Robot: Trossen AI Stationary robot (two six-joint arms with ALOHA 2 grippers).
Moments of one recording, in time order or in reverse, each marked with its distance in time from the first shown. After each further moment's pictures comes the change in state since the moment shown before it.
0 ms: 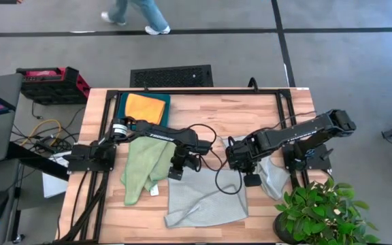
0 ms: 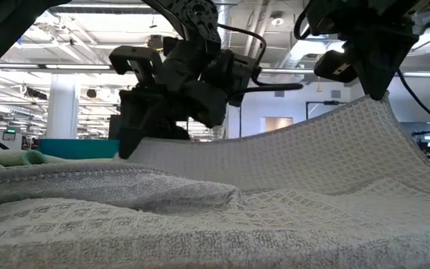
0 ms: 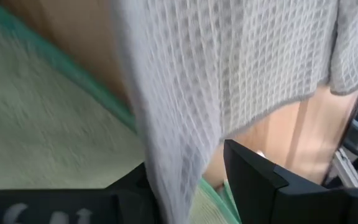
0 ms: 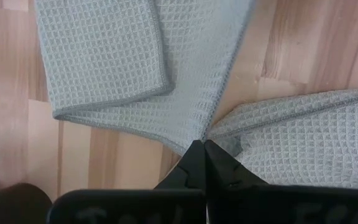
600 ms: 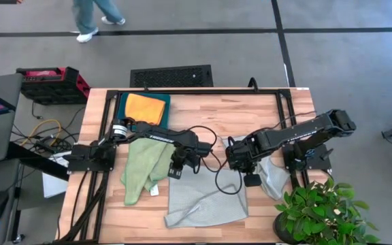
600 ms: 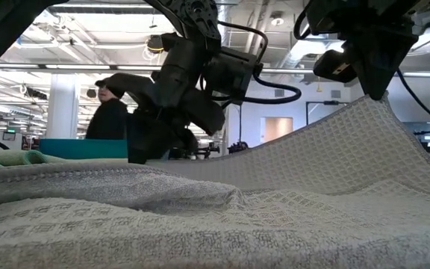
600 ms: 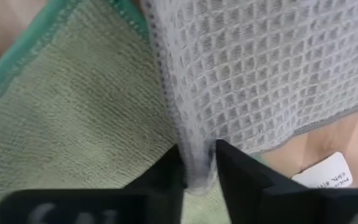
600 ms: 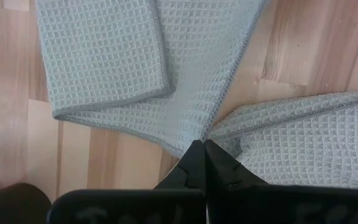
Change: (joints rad) left arm -0.021 0.000 -0.001 0.026 -0.256 -0.013; right arm 0.000 0.000 0.000 0.004 0.000 -0.008
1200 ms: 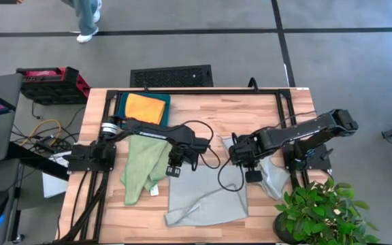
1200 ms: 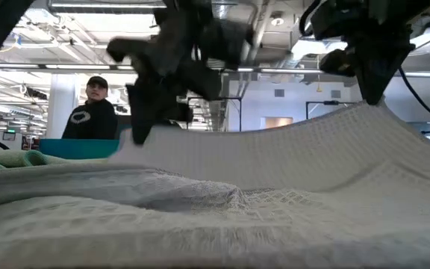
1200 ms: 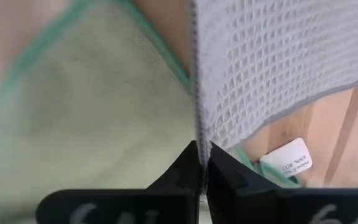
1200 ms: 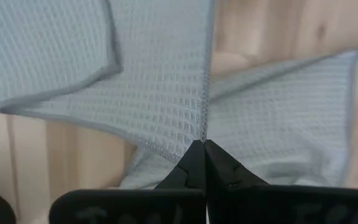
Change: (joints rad) left arm 0.000 -0.134 0.000 -0.046 -0.009 -0.081; right arm 0.000 -0.035 -0.002 -0.086 0.155 0.051
